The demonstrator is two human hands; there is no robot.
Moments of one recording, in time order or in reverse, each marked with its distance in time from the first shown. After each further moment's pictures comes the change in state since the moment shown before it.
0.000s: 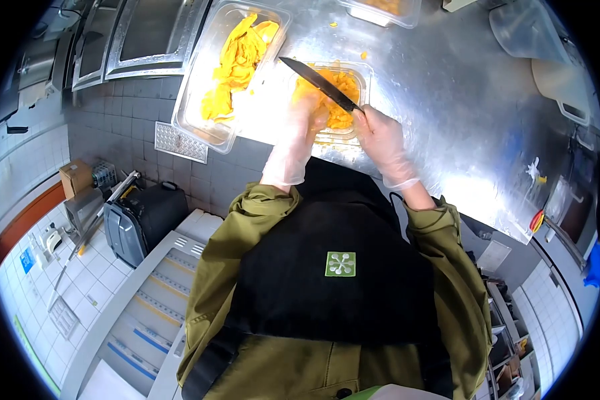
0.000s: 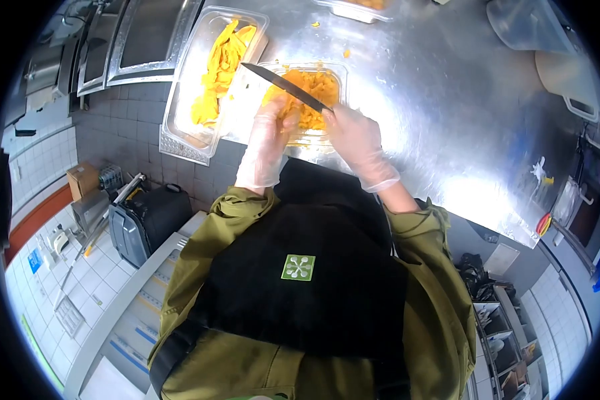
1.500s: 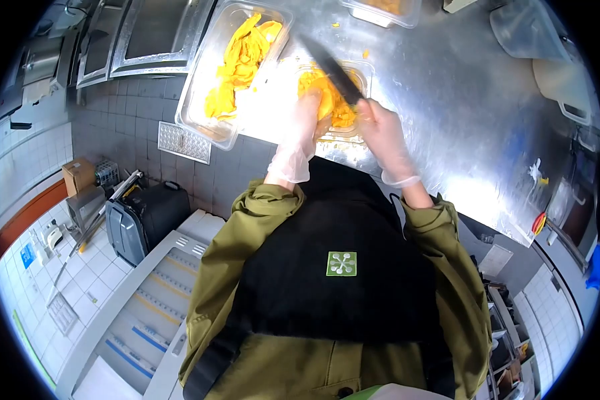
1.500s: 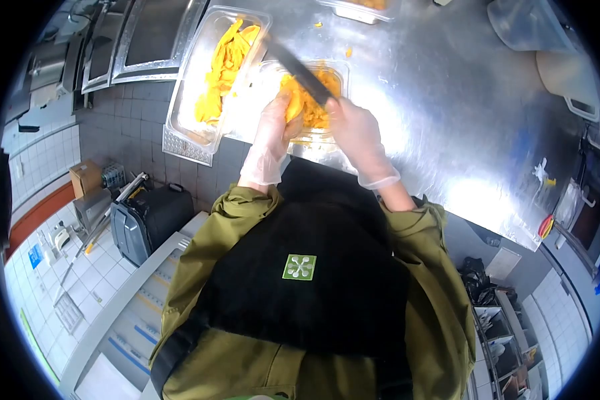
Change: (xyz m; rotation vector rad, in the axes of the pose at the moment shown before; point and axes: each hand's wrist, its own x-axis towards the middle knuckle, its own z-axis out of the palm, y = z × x) left_hand 0.004 -0.005 0.008 0.202 0.220 -0.130; right_hand 0.009 -0.009 -0.008 0.218 -0.152 0.285
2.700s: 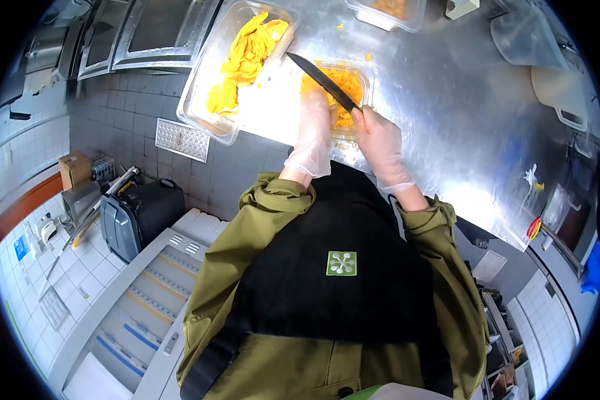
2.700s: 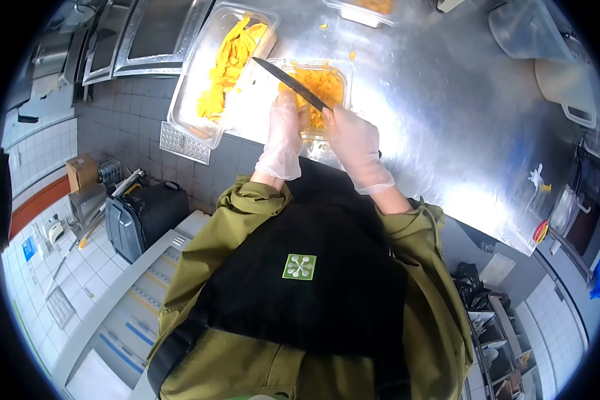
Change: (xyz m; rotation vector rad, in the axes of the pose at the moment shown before) left_hand 0.003 -0.020 0.012 -0.084 0.157 0.196; right_hand -0.017 0.000 0.015 -0.323 0.174 -0.230
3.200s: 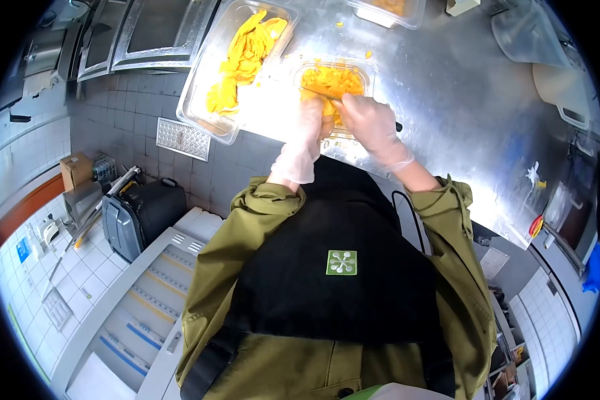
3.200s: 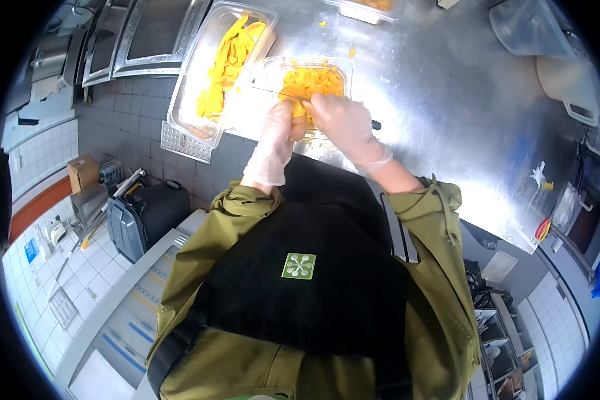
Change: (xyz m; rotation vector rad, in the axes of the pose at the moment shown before) left_hand -0.002 0.004 -0.025 0.021 -0.157 -0.171; right_hand 0.029 0.005 0.009 -0.196 0.033 -0.396
